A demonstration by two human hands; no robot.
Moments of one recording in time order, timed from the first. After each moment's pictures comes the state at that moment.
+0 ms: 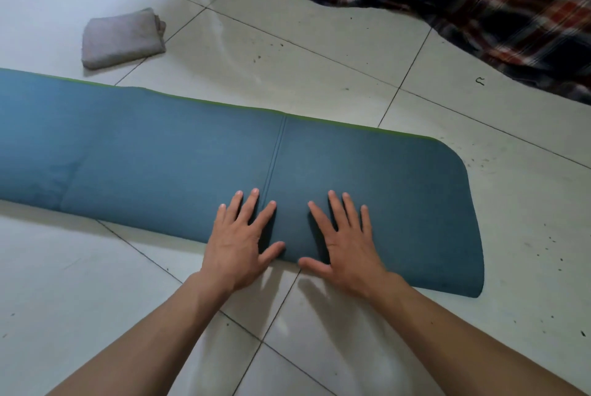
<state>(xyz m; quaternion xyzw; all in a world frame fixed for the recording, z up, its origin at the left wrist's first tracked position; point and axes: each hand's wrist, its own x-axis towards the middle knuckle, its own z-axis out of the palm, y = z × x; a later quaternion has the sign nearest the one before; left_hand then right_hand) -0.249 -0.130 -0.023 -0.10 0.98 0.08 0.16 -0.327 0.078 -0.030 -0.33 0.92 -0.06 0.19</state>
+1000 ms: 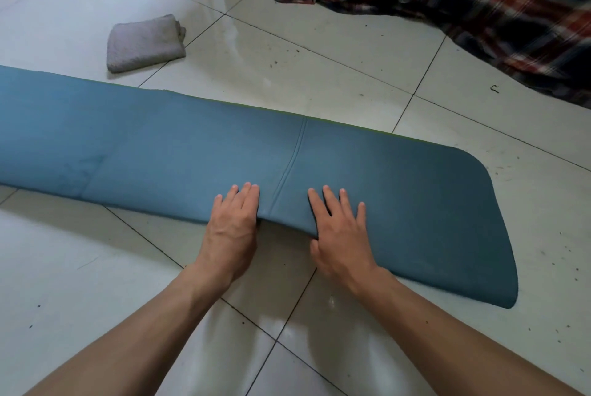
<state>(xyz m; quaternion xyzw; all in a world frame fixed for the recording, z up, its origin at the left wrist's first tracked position) -0.245 -0.158 -0.007 -0.12 0.99 0.10 -0.03 -0.318 0.024 0.018 -0.28 0.93 -0.10 0.20</state>
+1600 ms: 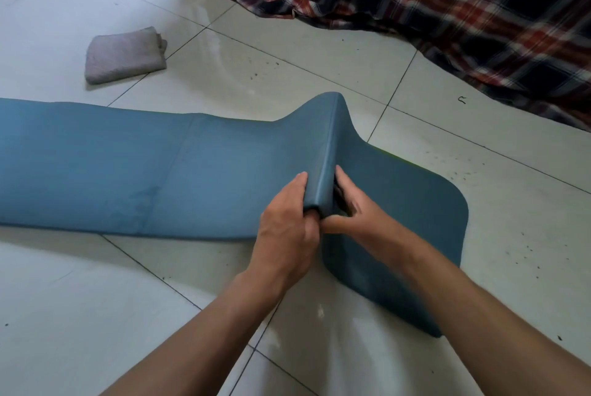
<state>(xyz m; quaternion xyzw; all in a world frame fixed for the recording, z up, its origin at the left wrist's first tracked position) -0.286 -0.050 0.074 -0.16 0.88 0.43 -0.11 -0.373 0.074 0.060 -0.17 0.70 -0.57 0.39</state>
